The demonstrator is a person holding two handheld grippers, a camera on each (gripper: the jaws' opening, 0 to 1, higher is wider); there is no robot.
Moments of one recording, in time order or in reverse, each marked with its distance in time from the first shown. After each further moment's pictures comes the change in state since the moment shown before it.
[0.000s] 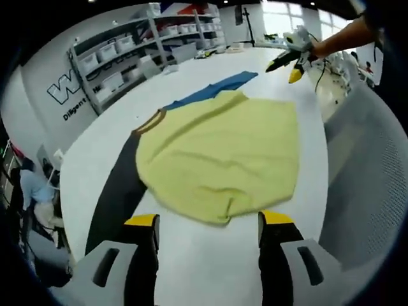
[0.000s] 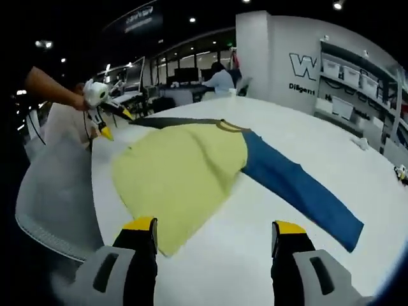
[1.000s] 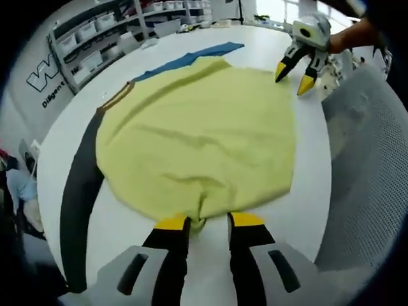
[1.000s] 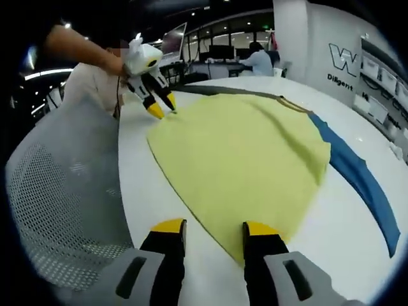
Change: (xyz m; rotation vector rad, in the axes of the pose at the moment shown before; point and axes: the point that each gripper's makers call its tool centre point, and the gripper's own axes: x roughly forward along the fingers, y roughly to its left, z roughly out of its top) left arm 0.047 -0.031 -0.020 0.031 0.159 -0.111; right arm 0.059 0.101 -0.030 -0.089 0.143 0.158
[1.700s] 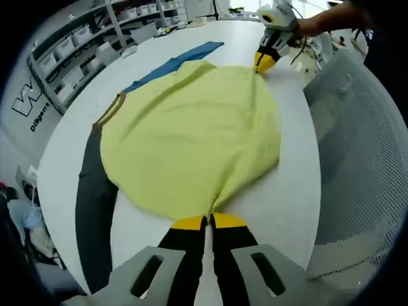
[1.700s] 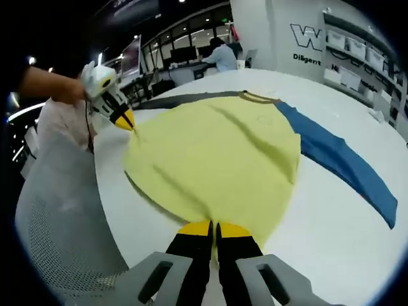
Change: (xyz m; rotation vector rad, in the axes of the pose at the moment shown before) left arm -0.033 0.027 -0.005 0.150 0.027 -0.057; right arm -0.012 -0.041 0.026 0.250 -0.017 -0.124
